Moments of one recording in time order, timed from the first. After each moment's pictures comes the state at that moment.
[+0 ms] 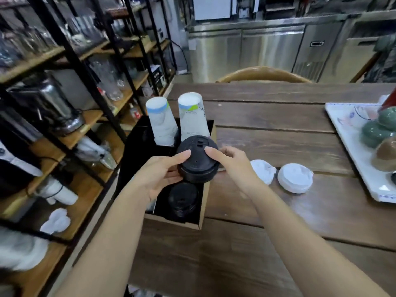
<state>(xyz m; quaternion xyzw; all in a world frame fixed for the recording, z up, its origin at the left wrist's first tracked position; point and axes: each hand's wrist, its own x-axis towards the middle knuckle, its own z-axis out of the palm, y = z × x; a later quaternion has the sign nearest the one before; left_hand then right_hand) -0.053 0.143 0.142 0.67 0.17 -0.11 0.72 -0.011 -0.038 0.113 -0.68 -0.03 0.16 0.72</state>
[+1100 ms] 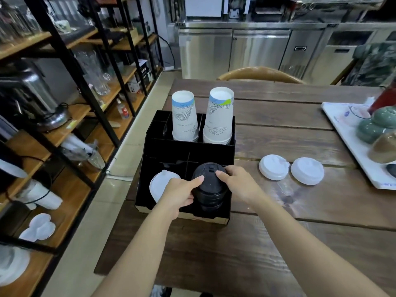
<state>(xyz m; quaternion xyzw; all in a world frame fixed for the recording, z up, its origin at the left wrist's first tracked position) -0.072 0.198 0.068 0.68 0.26 -0.16 0.67 -0.039 0.031 0.074 -0.84 0.02 0.18 0.51</state>
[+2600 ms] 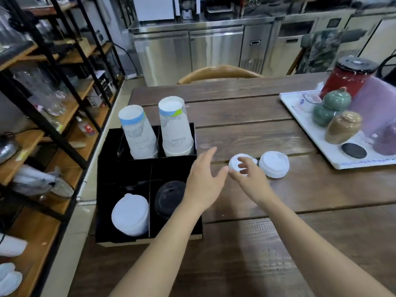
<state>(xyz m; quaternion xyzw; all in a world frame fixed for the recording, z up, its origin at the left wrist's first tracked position) -0.029 0.072 0.101 0.87 -0.09 0.02 0.48 -0.022 -0.072 0.052 -0.84 0.11 0.01 0.53</state>
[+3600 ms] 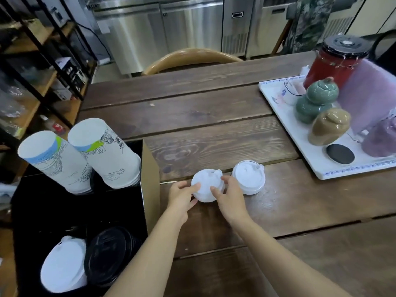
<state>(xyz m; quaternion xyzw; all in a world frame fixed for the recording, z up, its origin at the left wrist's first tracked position) 0.069 -0.003 -0.008 0.64 0.31 -0.20 0.68 0.029 -0.125 -0.011 -0.79 0.20 0.01 0.58</state>
